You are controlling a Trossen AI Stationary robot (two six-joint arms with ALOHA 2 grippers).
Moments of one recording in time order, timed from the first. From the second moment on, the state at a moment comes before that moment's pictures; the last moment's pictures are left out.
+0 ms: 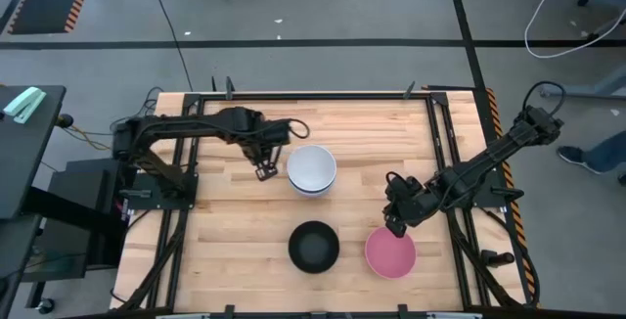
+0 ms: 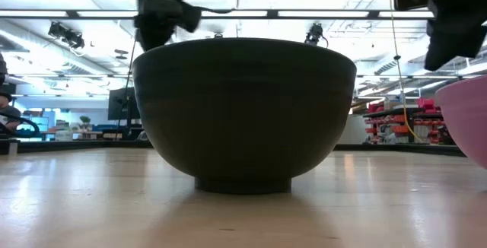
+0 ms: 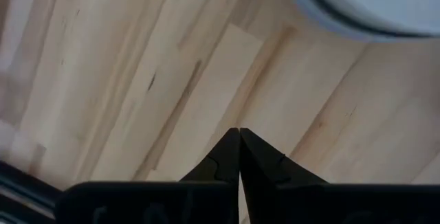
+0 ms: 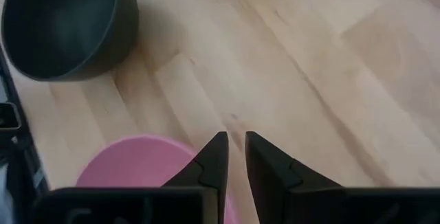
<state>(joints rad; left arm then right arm) 0.16 1.57 1.38 -1.24 -0.14 -0.30 0.55 1.16 0.78 -0.72 0.29 1.12</state>
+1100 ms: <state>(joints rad) 0.11 1.13 0.86 -0.97 -0.14 -0.52 0.78 1.27 0.78 -0.84 0.15 1.57</state>
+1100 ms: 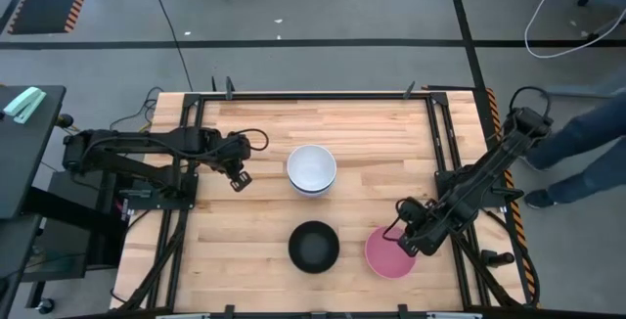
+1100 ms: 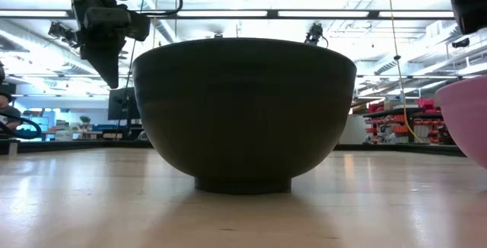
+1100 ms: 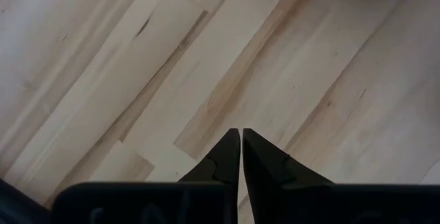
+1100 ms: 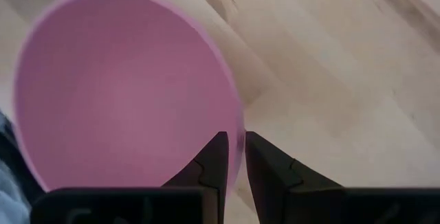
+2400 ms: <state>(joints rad) 0.11 1.13 0.86 -0.93 -0.15 -0.48 0.77 1.42 0.78 -0.83 0.28 1.39</state>
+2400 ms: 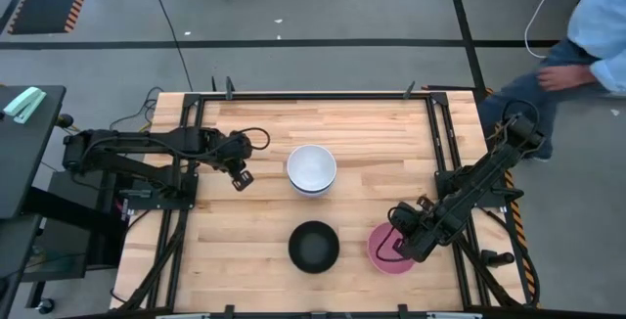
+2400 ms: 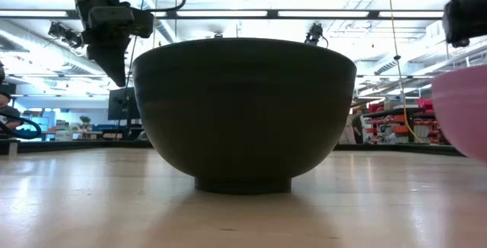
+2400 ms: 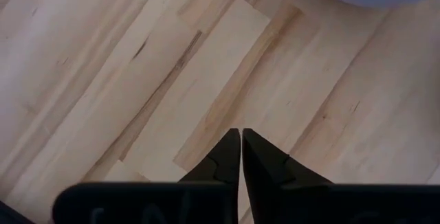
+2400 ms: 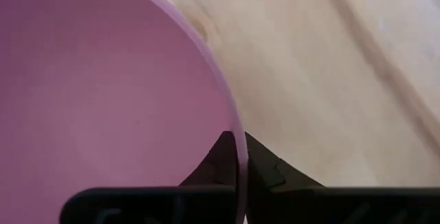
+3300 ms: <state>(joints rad) 0.11 1.13 0.86 -0.91 -0.15 -0.30 0.46 1.39 1.21 -1.05 0.56 0.80</state>
